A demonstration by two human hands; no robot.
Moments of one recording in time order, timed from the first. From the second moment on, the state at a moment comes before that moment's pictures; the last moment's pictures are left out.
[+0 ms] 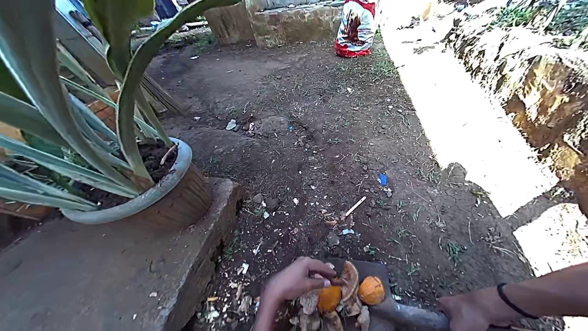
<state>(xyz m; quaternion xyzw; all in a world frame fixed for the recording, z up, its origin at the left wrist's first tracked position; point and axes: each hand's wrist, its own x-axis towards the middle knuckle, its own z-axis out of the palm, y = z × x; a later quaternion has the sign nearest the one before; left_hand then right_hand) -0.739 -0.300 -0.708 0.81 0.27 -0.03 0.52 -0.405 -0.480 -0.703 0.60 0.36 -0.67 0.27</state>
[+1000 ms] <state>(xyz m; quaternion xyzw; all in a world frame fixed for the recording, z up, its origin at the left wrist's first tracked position) -0.872 -0.393 -0.748 0.42 0.90 0.03 0.12 -0.413 -0.501 -0.691 0.62 0.34 -0.66 0.26</state>
